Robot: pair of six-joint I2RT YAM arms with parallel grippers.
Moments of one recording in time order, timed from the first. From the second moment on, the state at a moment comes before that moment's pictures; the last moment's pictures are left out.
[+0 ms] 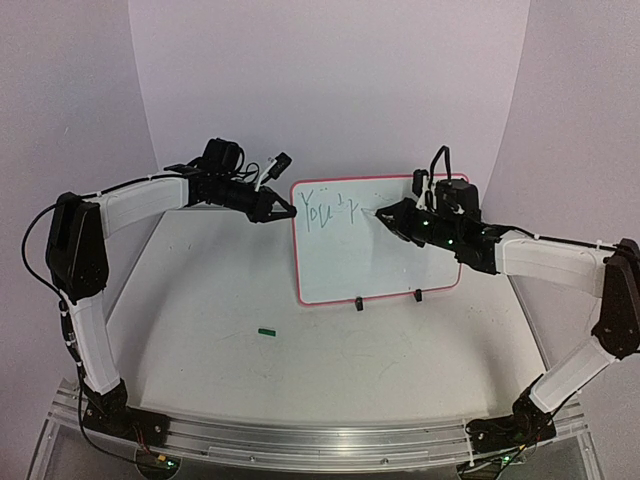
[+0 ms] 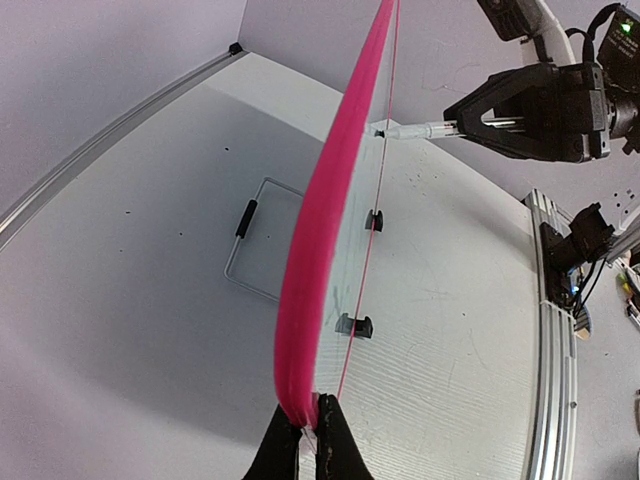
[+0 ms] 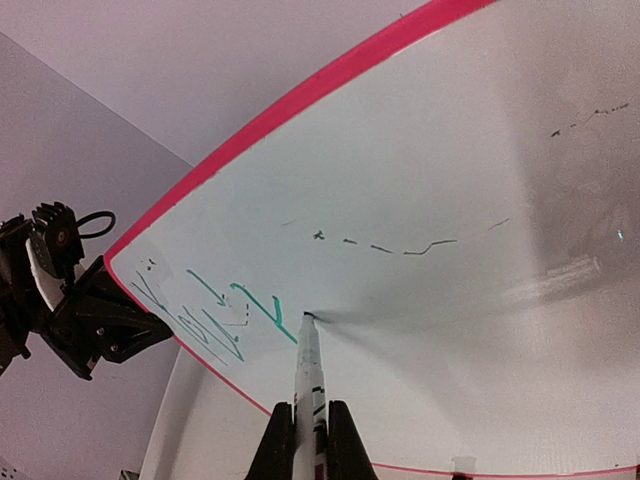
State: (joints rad) left arm -0.49 1.92 1.67 -0.39 0.77 0.17; right arm 0.57 1.52 1.05 0.17 -0.11 0.73
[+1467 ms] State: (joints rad) left arm -0.49 1.92 1.67 -0.39 0.76 0.16; right arm 0.54 1.53 1.06 0.22 -0.16 0.76
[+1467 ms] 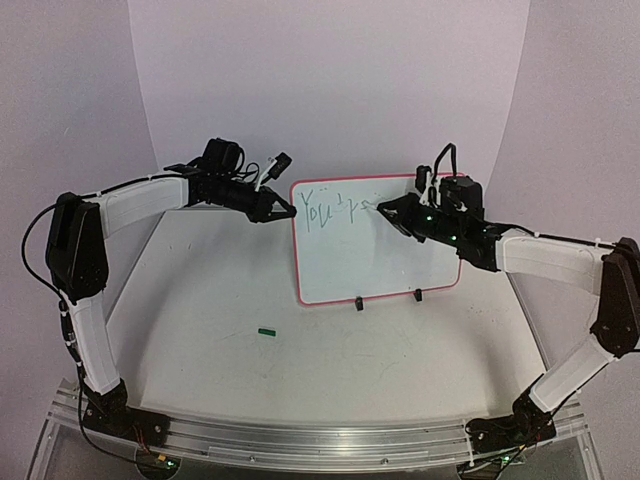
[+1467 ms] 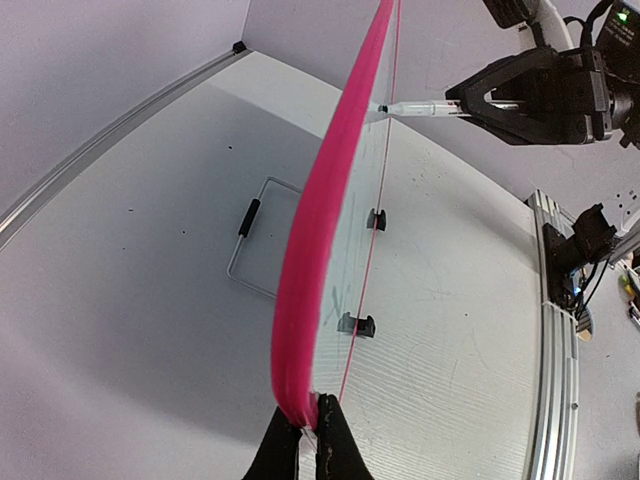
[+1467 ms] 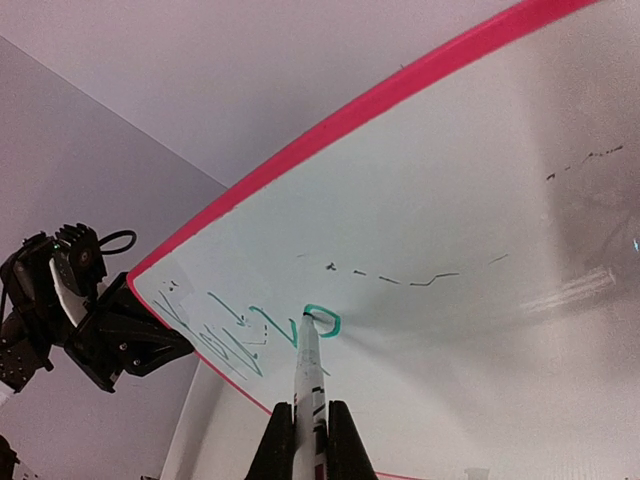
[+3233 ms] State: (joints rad) left arm -0.50 1.91 1.68 -0.43 0.75 0.19; right arm 0.44 1.30 0.93 0.14 -0.36 0.66
